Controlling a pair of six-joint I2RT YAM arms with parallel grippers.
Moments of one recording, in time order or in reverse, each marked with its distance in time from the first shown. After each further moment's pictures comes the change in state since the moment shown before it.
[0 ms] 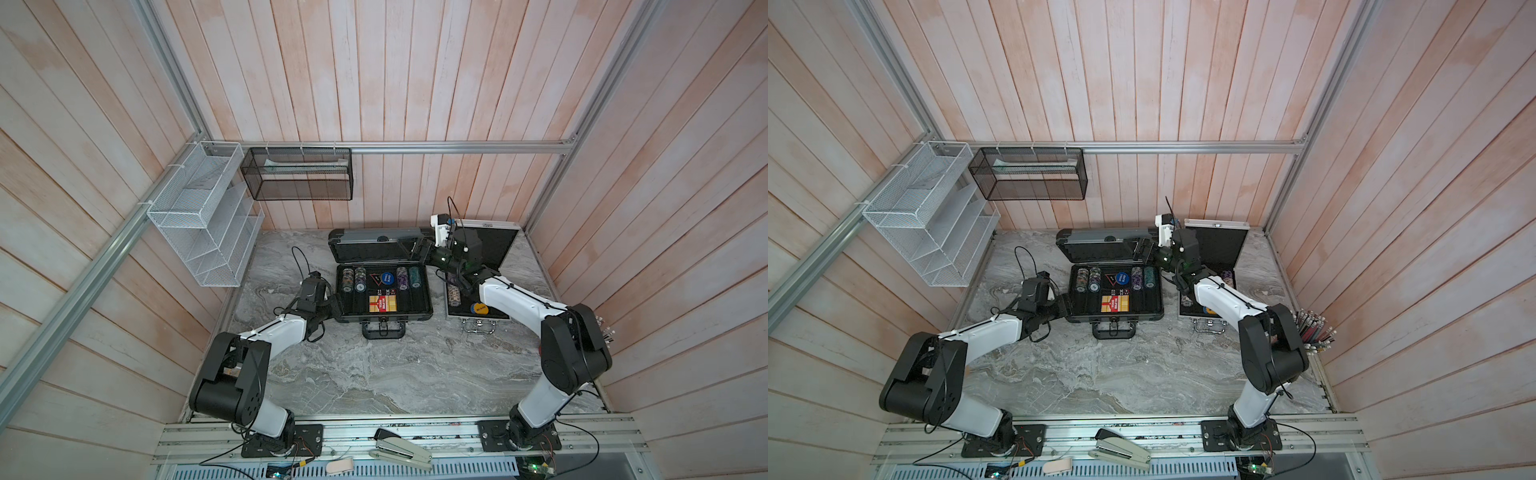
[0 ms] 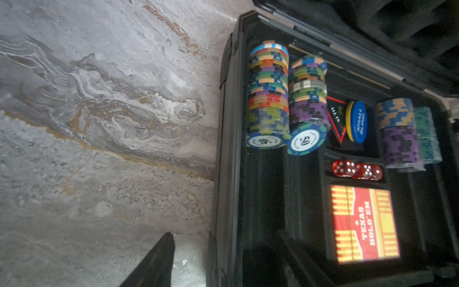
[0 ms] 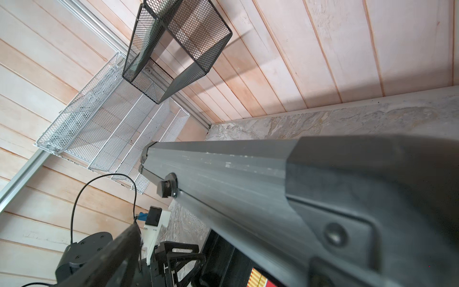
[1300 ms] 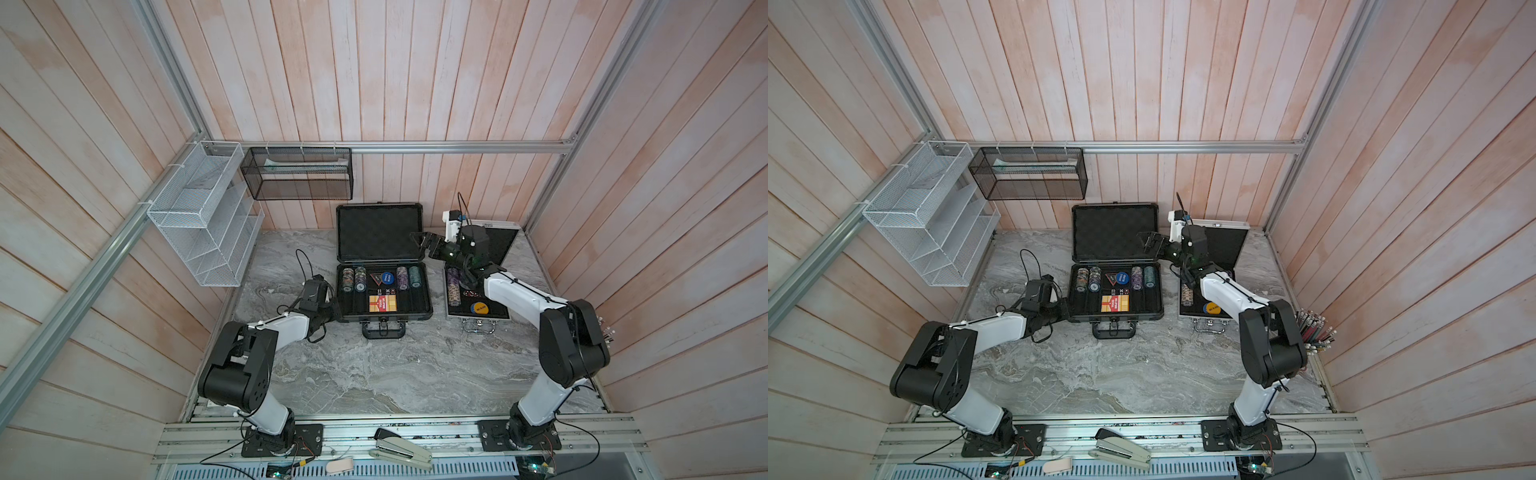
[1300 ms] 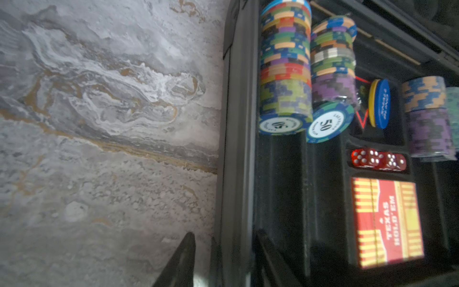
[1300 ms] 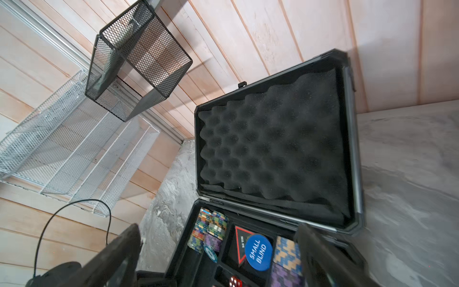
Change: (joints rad) left arm 0.005 0.062 -0.007 0.023 0.039 0.003; right arm -0.073 -0.027 -0.035 -0.026 0.092 -0.104
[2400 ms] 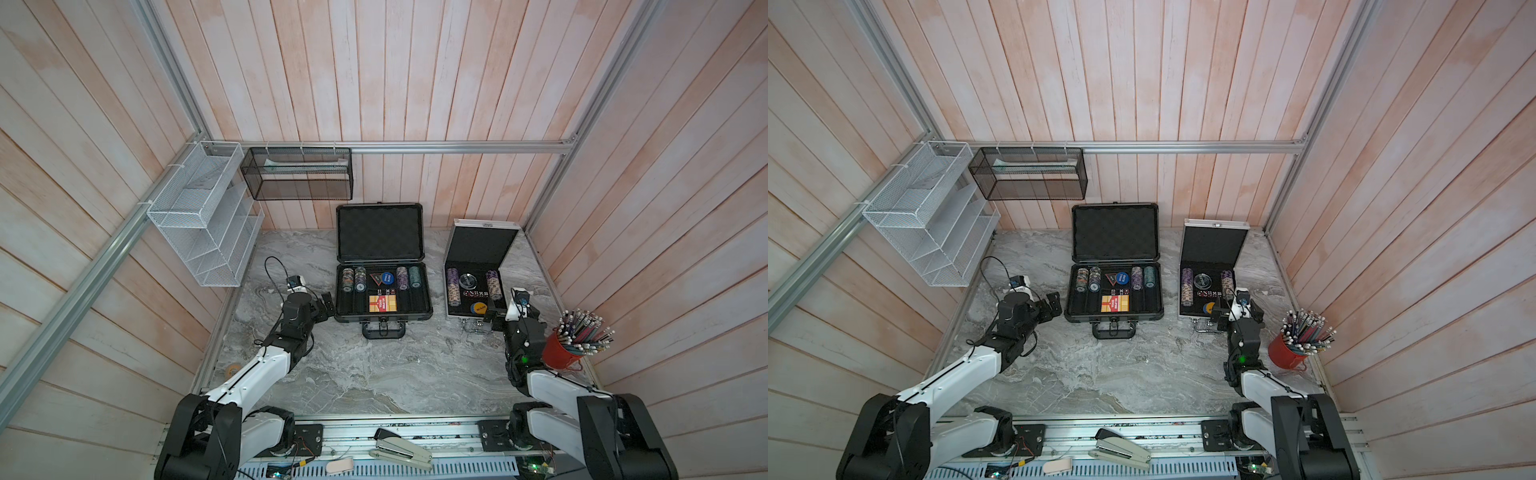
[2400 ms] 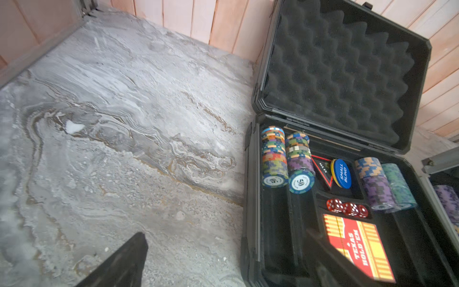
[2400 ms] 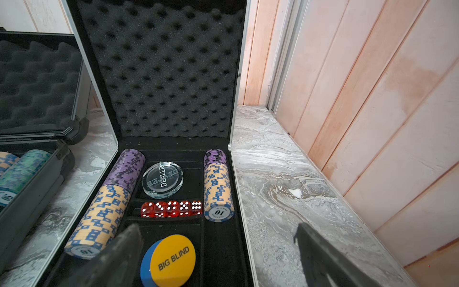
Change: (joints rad) left arm 0.002 -0.455 -0.232 0.145 -0.293 0.056; right arm -0.292 -0.523 -1.048 0.594 0.556 -0.582
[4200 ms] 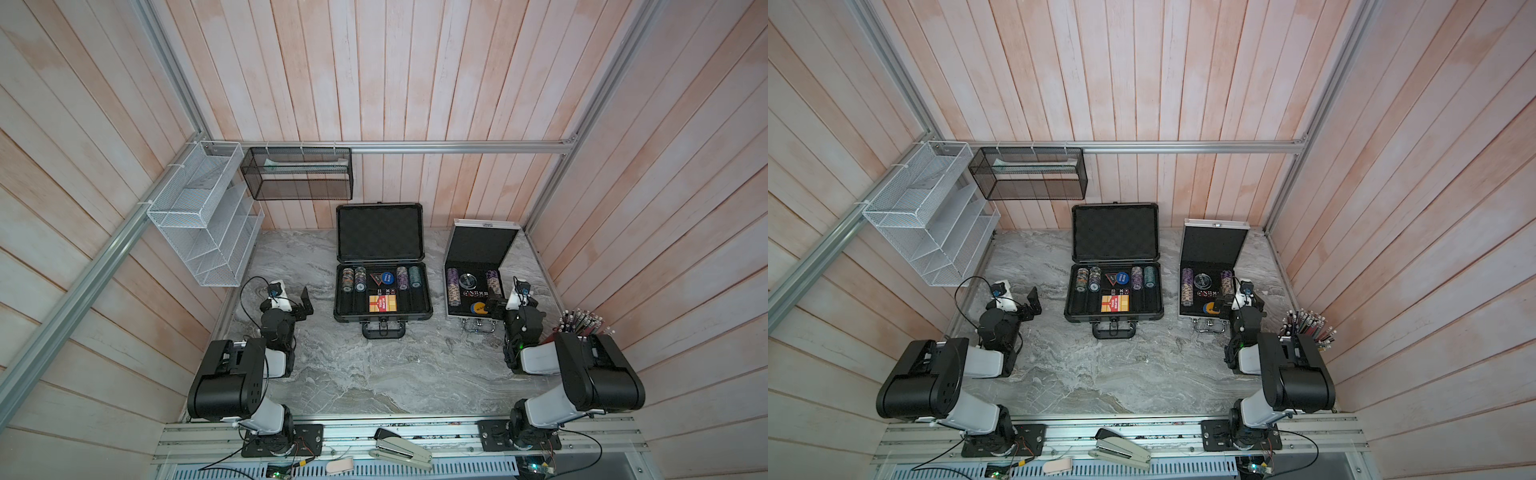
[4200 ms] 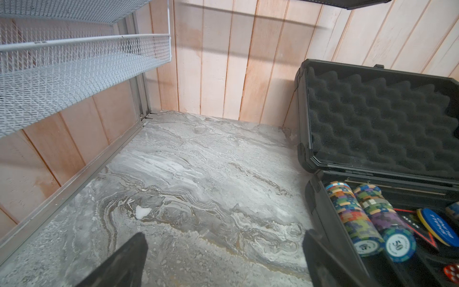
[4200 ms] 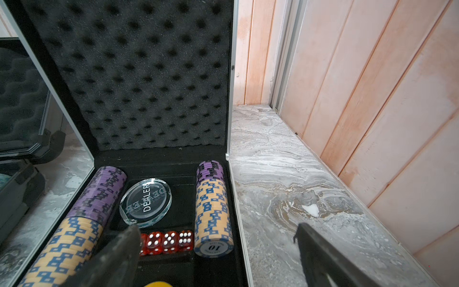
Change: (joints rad) left arm 0.290 0.388 -0.225 0.958 0.161 0.303; right arm -0.099 0.373 0.117 0.259 -0.106 0.037
